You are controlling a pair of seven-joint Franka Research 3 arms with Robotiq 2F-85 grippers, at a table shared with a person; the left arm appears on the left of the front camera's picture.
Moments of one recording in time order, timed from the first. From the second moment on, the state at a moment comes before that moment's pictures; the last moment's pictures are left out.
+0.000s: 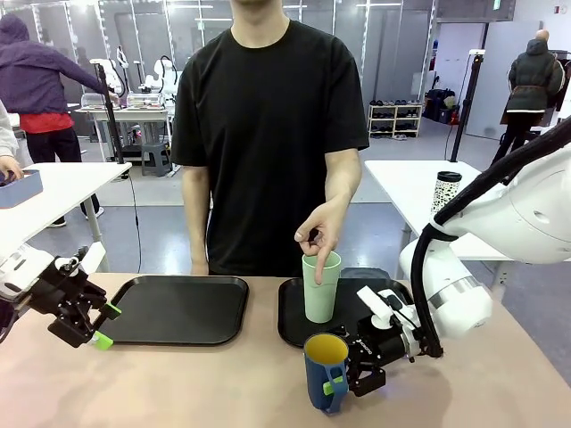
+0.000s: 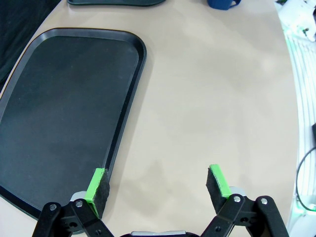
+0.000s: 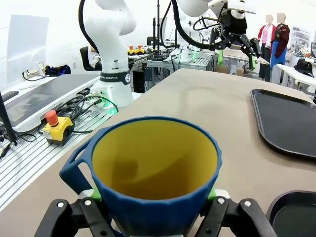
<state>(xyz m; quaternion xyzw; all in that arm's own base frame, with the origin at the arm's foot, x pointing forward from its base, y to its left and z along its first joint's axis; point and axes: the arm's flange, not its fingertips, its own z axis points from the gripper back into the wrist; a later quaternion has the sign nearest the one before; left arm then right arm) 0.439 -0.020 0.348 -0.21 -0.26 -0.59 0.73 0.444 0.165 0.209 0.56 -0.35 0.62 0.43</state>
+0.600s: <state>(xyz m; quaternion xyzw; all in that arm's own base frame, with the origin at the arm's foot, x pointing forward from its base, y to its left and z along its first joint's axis) 0.439 -0.020 0.348 -0.21 -0.26 -0.59 0.73 0.460 0.167 0.244 0.53 -0.40 0.58 0.48</state>
